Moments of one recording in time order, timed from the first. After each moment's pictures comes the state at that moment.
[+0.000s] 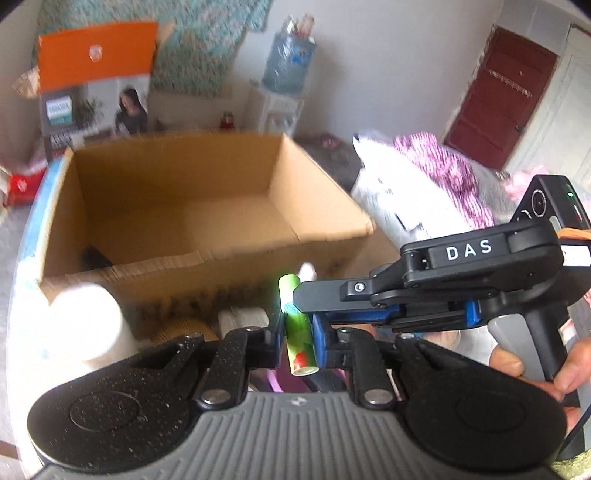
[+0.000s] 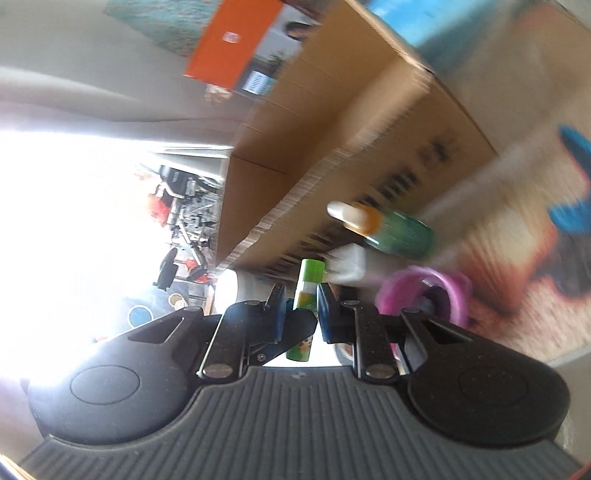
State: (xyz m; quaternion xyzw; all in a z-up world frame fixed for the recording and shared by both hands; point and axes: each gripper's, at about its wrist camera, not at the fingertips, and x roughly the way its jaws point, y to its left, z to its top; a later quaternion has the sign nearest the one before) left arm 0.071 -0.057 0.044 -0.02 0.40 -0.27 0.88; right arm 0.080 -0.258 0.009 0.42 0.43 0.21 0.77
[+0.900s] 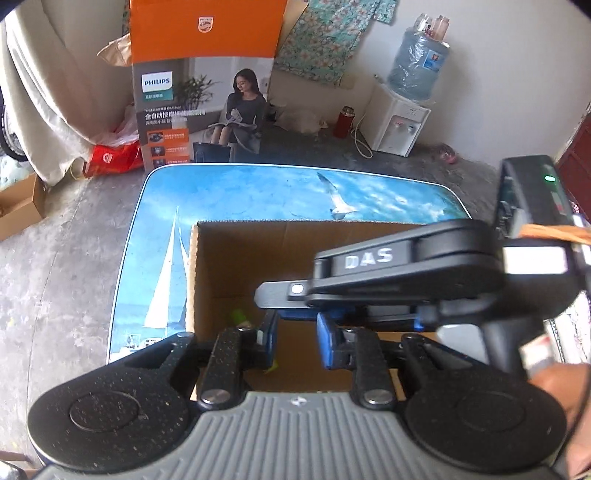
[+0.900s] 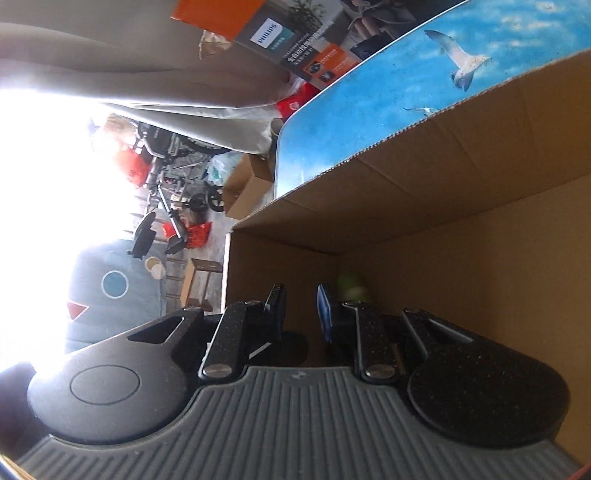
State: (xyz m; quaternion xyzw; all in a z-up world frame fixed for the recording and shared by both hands) left arm 0.269 0.010 0.046 -0.04 0.46 -0.11 0.88; right arm 0.355 -0.135 -0.012 0.35 0.53 0.23 0.74
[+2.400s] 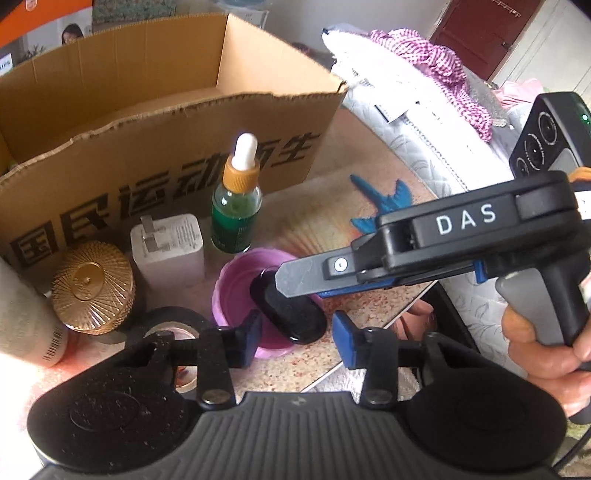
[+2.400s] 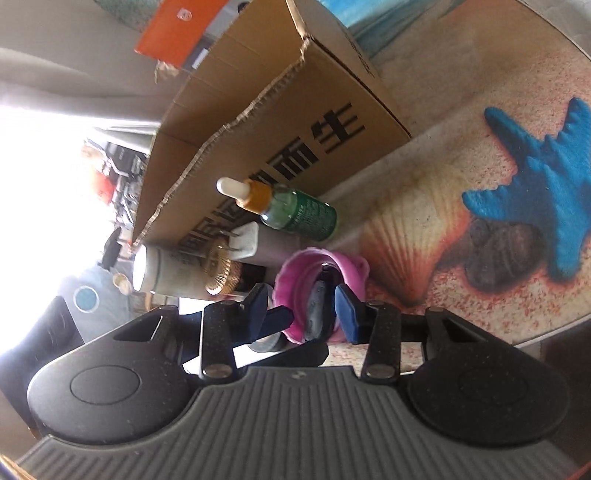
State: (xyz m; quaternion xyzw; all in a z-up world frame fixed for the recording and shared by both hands) left arm 0.078 -0.121 -0.037 0.05 0.52 -0.32 0.79; right arm 0.070 -0.287 -0.035 0.36 0.52 0.13 0.77
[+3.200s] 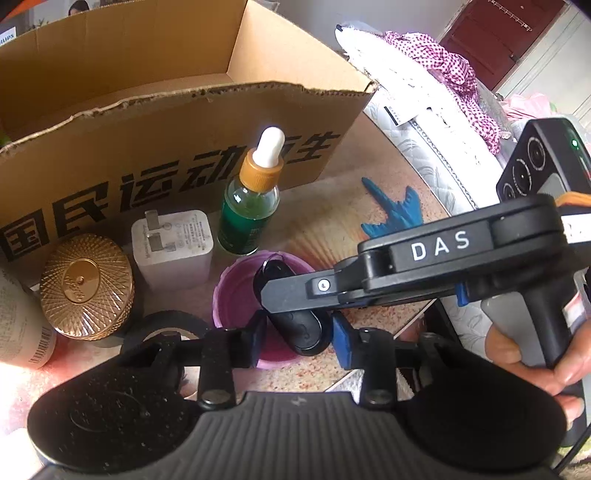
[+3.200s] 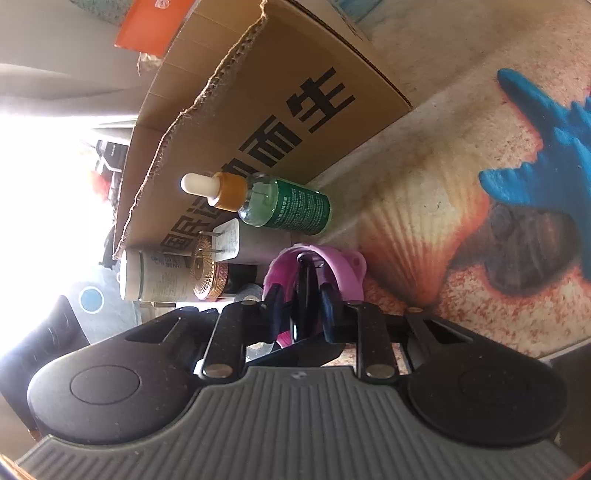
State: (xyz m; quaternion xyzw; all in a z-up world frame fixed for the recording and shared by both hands) left arm 0.097 -0.109 -0.047 0.01 0.53 -0.33 0.78; right arm 0.083 -0.281 -0.056 0.39 0.53 0.13 0.74
